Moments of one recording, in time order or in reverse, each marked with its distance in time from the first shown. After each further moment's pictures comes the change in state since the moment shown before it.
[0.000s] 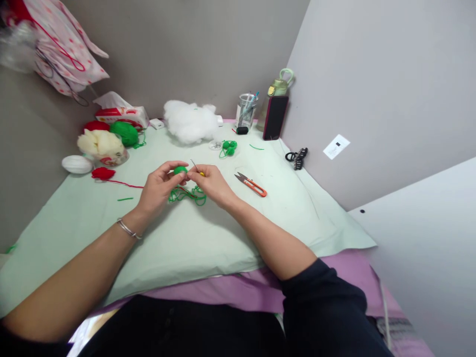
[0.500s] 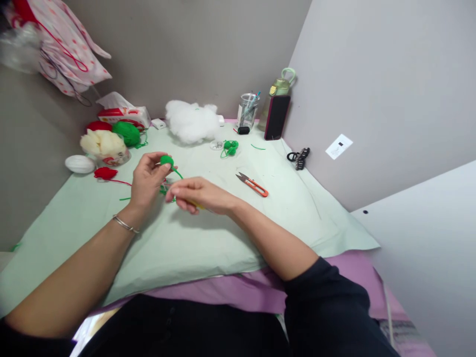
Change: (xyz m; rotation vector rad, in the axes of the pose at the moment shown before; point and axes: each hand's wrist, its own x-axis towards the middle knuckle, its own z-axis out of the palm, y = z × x) left_hand 0.012 -0.012 -0.019 0.126 0.216 0.179; right_hand -0.011 -0.007 0.004 0.375 -0.575 0.070
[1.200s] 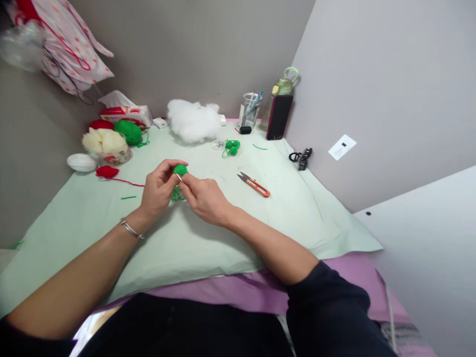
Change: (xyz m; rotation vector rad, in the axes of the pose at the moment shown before) left_hand -0.019 0.018 0.011 0.058 -0.182 0.015; right_hand -0.004 -0.001 0.022 -0.707 0.500 -0.163
